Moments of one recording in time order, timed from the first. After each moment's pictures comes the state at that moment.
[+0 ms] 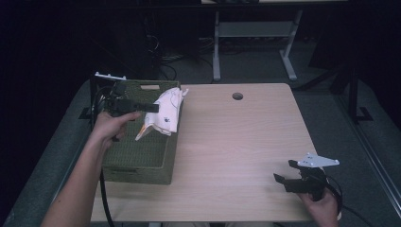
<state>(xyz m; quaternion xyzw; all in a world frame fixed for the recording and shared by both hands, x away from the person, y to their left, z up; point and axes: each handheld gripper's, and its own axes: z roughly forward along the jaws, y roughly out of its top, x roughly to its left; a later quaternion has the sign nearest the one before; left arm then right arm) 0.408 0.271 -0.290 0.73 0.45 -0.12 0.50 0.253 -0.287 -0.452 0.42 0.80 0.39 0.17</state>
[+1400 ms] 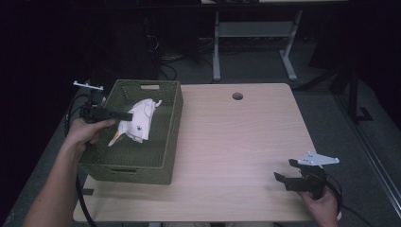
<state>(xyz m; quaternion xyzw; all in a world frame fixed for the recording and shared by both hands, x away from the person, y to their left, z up) 0.416 0.351 -0.323 0.75 0.48 -0.09 0.44 0.257 -0.288 -0.452 0.43 0.80 0.39 0.17</state>
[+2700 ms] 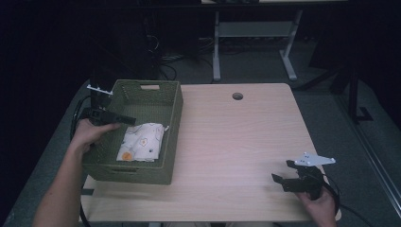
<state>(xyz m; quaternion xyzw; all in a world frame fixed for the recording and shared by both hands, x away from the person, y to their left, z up) 0.427 0.341 -0.342 0.79 0.48 -0.03 0.38 0.257 -0.282 -0.455 0.42 0.80 0.39 0.16</state>
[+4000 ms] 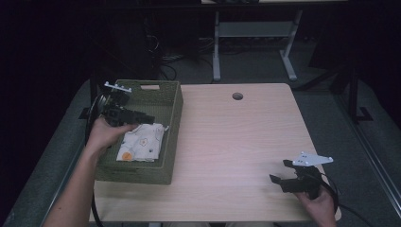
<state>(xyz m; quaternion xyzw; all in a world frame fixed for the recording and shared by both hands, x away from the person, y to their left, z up) 0.395 0.266 -0.302 0.81 0.44 0.02 0.38 0.259 -0.278 -0.453 0.39 0.82 0.40 0.15</state>
